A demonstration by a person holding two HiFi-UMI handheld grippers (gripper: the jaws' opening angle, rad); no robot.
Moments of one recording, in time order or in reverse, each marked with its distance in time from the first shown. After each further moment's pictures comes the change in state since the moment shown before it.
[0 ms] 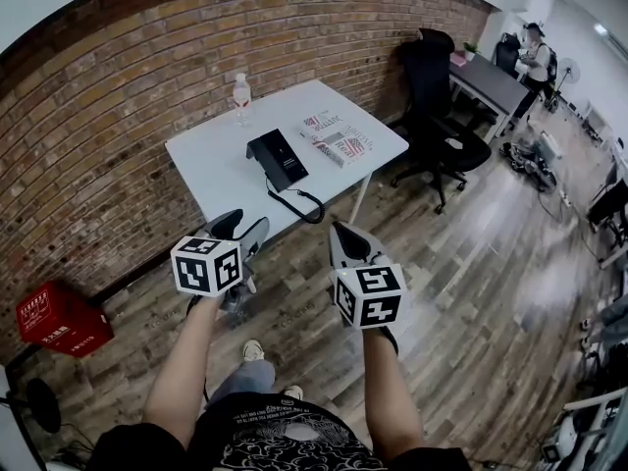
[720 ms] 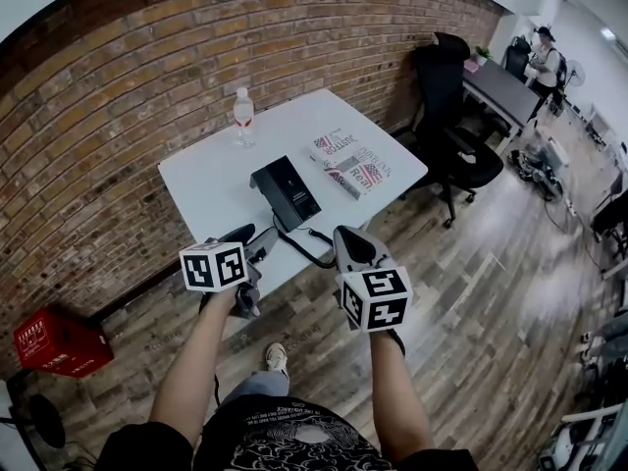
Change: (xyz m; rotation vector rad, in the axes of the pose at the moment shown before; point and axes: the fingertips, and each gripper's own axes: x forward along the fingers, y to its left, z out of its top) left arm 0.129 0.109 0.000 -0.261 0.067 -0.061; right arm 0.145 -0.043 0.014 -0.015 0.045 0.010
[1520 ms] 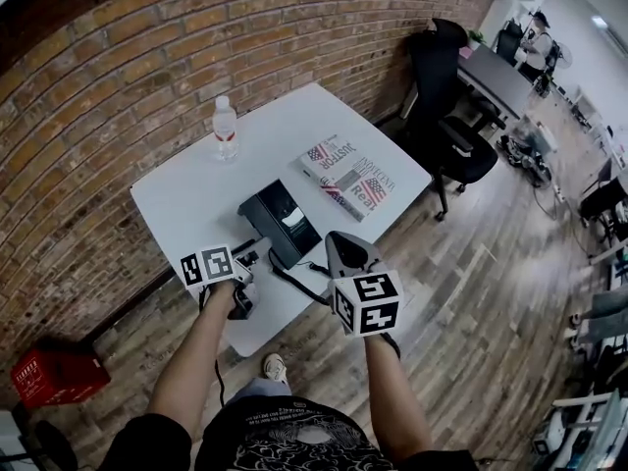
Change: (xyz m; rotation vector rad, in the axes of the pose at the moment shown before) left arm 0.125 0.111 -0.006 -0.435 0.124 -0.150; right arm 0.129 -0.036 -0.005 0.023 0.117 -0.051
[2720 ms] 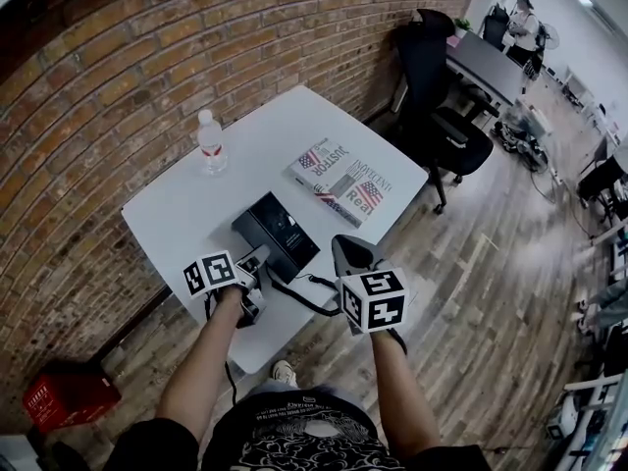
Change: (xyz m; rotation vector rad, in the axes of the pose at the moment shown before) left arm 0.033 0.013 0.005 -0.117 0.027 0.013; right arm 0.022 -0.040 -0.017 0.072 0.051 -0.051
